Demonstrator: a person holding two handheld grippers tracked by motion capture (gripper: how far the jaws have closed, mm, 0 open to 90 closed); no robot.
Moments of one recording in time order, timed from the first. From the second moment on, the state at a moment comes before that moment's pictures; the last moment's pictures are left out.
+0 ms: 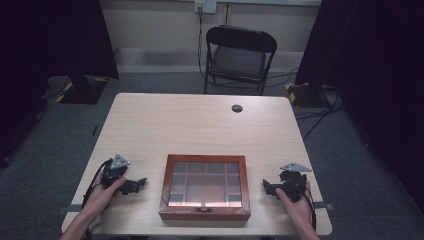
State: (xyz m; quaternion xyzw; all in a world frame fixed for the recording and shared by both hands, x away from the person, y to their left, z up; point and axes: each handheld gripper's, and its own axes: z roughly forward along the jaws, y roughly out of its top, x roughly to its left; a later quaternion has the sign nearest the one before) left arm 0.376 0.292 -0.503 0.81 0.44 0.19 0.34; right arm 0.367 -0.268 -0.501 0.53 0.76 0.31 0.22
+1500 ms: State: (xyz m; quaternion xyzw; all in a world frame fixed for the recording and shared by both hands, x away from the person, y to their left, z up) left arm 0.377 0.292 -0.503 0.81 0.44 0.18 0.34; right arm 0.328 -0.143 -0.413 0.26 0.83 0.49 0.00
